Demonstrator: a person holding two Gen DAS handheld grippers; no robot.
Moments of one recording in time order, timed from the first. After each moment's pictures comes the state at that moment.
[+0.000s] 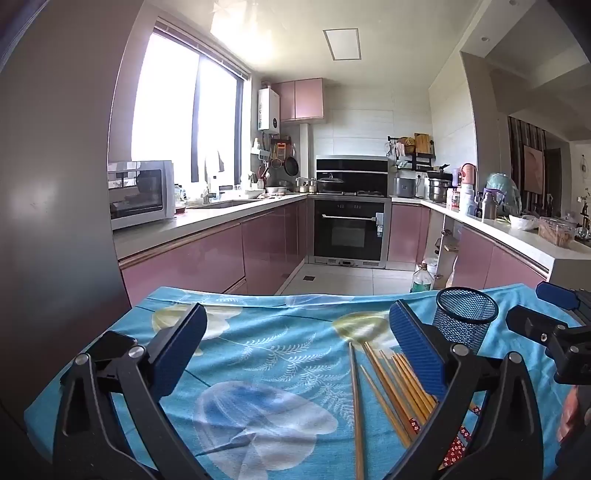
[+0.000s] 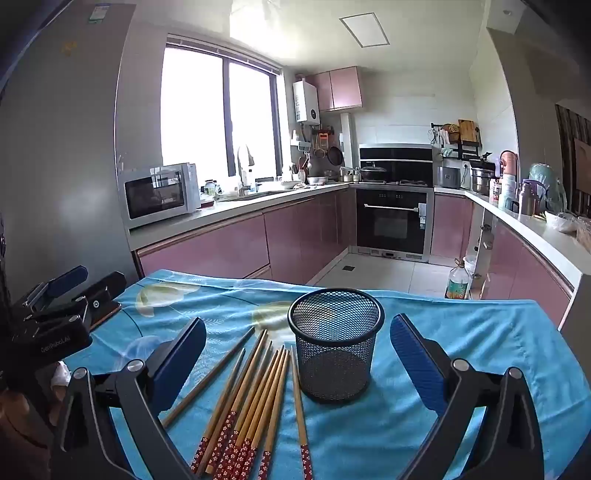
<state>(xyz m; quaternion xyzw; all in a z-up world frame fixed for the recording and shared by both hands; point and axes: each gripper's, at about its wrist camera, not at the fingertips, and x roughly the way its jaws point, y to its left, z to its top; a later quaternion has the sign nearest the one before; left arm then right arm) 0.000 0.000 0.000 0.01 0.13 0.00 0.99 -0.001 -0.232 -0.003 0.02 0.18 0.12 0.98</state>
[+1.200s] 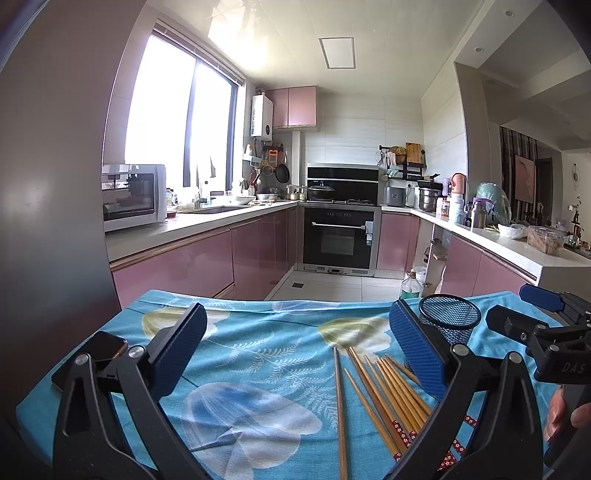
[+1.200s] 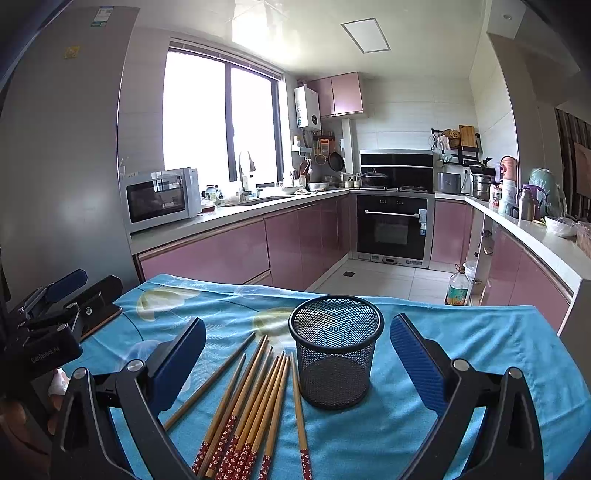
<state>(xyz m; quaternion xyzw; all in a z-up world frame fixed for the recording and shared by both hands) -0.007 -0.002 0.001 0.00 0.11 -0.02 0.99 0.000 -0.227 -0.003 0.01 0.17 0.12 0.98</state>
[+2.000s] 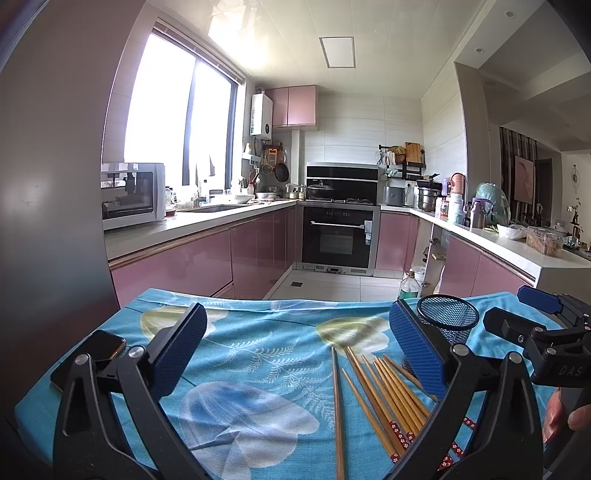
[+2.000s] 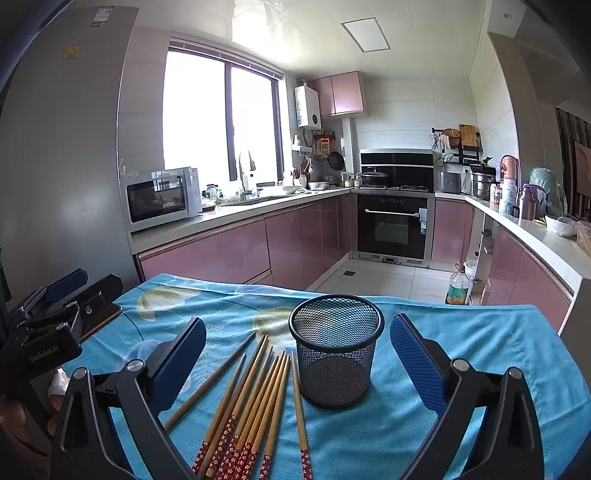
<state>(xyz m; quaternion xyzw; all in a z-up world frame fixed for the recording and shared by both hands) -0.010 -0.001 0.001 0.00 0.11 -0.03 0.99 -0.001 -0.230 -0.003 0.01 0.17 0.12 0.98</state>
